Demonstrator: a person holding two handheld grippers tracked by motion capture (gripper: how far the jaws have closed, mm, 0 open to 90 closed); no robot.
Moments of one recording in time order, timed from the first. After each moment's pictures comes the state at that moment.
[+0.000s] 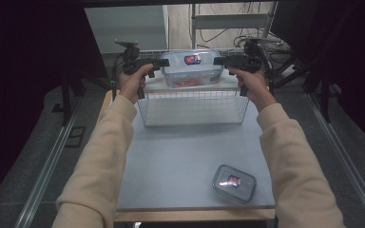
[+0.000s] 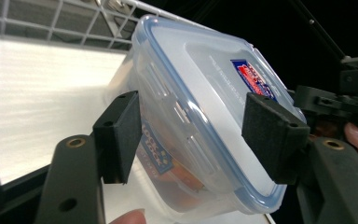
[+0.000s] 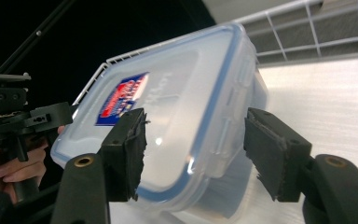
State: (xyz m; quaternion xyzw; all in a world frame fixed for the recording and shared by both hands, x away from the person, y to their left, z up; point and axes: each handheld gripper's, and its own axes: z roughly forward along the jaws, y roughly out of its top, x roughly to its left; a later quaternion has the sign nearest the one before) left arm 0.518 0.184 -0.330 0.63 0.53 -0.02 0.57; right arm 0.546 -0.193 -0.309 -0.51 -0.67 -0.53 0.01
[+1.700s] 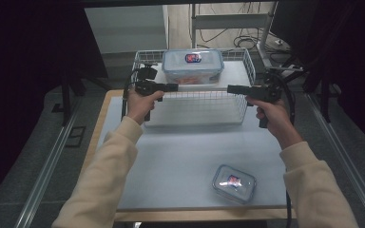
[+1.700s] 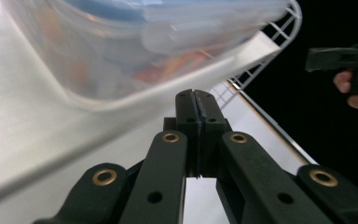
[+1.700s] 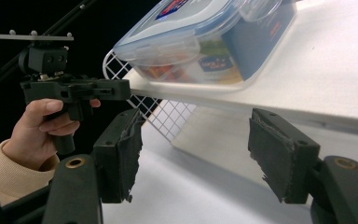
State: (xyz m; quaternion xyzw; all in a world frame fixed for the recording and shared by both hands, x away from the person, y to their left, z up) left arm 0.454 0.135 -0.348 0.73 0.45 0.02 0.52; right arm 0.454 -0.241 -0.336 -0.44 -0.69 -0.57 0.02
